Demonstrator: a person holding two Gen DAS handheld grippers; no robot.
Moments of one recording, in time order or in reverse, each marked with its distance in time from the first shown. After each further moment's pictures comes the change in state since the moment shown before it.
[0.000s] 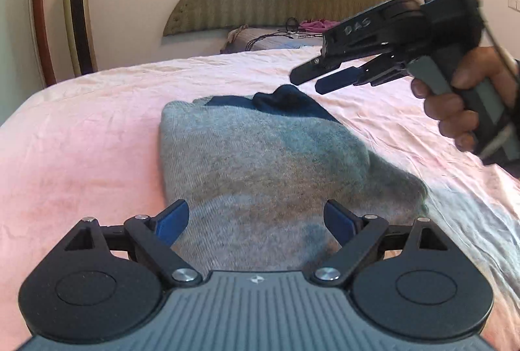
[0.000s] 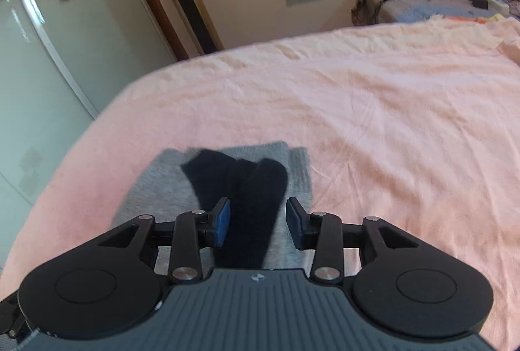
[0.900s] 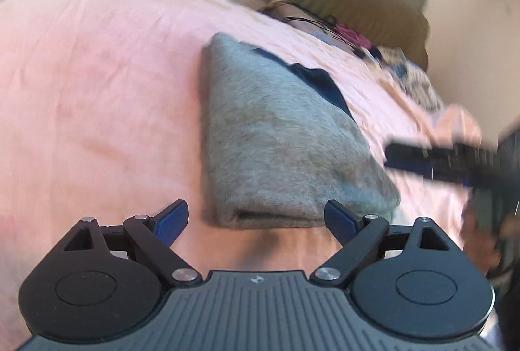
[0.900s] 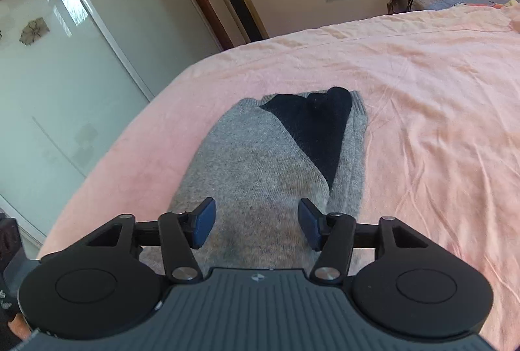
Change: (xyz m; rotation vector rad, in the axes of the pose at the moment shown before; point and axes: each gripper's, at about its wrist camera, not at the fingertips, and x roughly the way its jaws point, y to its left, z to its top) left arm -0.032 0.070 -0.040 -0.528 0.115 -0.148; right arm -0.069 0.014 -0.074 0.039 0.057 0.085
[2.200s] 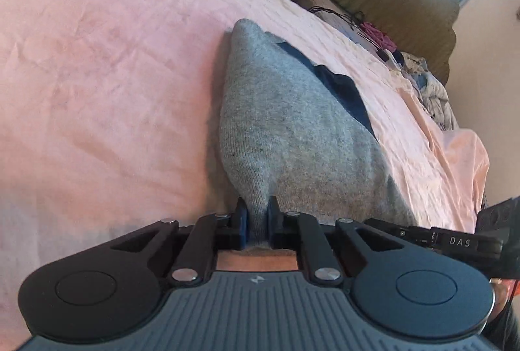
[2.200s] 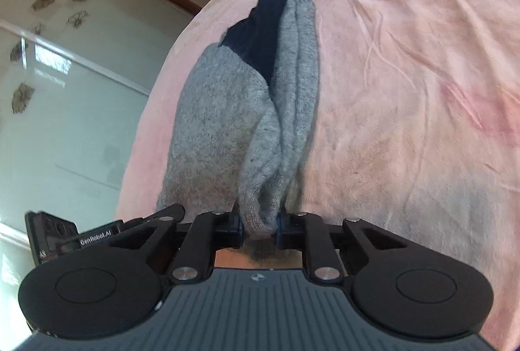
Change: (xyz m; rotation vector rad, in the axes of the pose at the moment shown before) left arm 0.014 -0.011 0.026 -0.039 0.063 0.051; right arm 0.035 -0.043 -0.028 0.255 0.166 0.114
